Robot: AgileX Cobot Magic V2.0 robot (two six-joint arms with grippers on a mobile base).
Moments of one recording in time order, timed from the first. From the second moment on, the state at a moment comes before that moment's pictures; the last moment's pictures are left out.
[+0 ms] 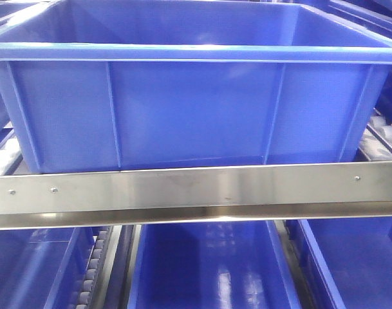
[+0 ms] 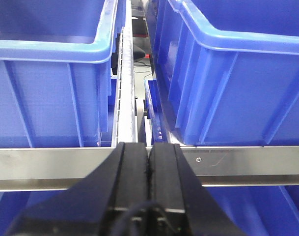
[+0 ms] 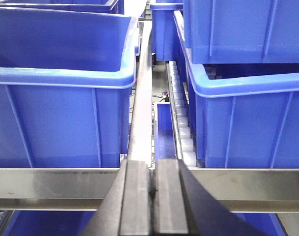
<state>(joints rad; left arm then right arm) -0.11 0.00 0.03 -0.14 0.10 0.08 0.01 -0.01 0.03 -0.02 0.05 0.07</state>
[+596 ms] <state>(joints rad) -0.11 0.00 0.03 -0.14 0.10 0.08 0.01 -0.01 0.03 -0.02 0.05 0.07</state>
